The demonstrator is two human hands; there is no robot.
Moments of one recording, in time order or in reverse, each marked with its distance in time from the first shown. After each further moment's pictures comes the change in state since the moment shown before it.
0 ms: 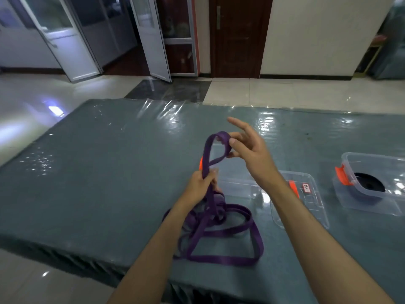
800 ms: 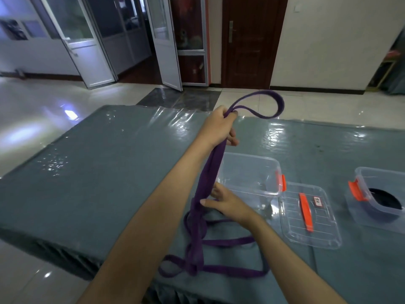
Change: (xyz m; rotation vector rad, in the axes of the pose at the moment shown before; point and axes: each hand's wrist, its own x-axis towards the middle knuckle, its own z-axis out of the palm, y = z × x) left_hand 0.037 0.177 -0.013 0.113 0.040 0.149; right_hand -0.040 0.096 0.065 -0.048 -0.411 0.429
